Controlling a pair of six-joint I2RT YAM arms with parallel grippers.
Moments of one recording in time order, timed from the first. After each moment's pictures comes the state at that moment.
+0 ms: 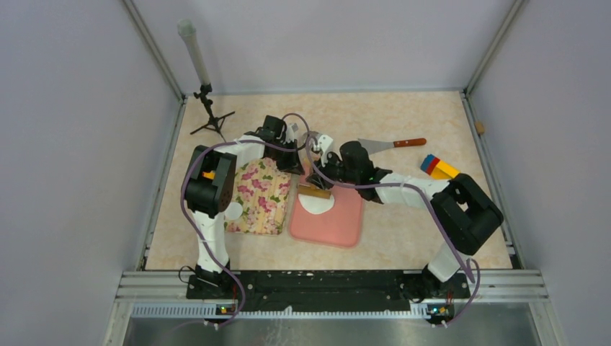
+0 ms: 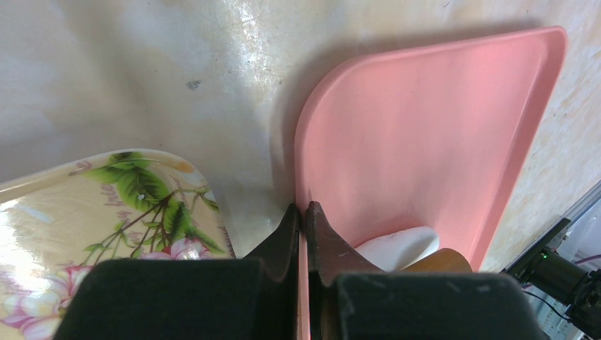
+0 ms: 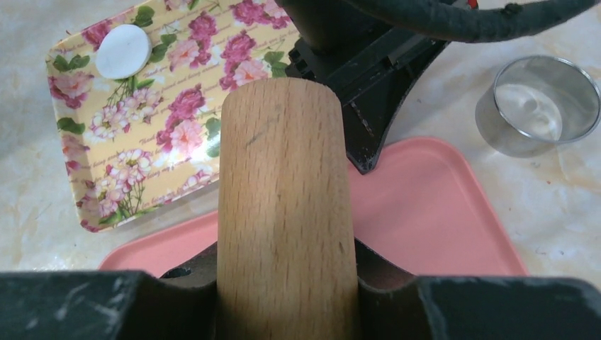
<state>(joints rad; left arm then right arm) -0.34 2.04 1.35 -0.37 0.48 -0.38 0.72 1.66 0.91 0.32 -0.35 -0.03</state>
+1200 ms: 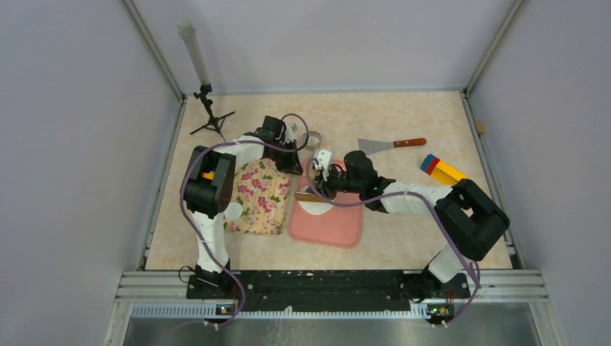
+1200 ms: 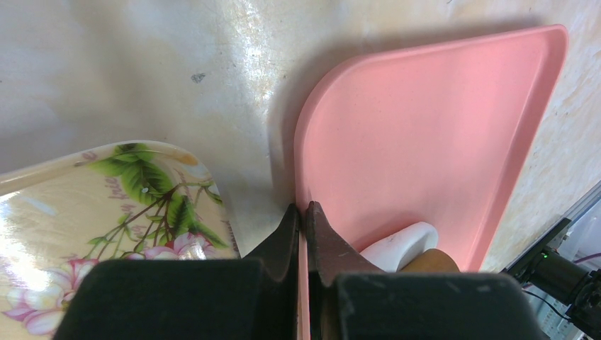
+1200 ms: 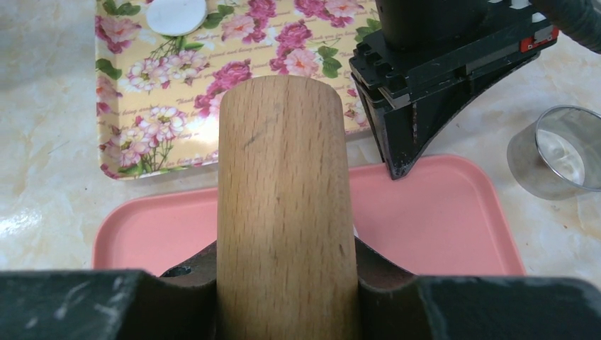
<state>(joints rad) -0.33 2.03 1.33 -0.37 0.48 -0.38 0.75 1.60 0.78 0.42 -0.45 -0.22</state>
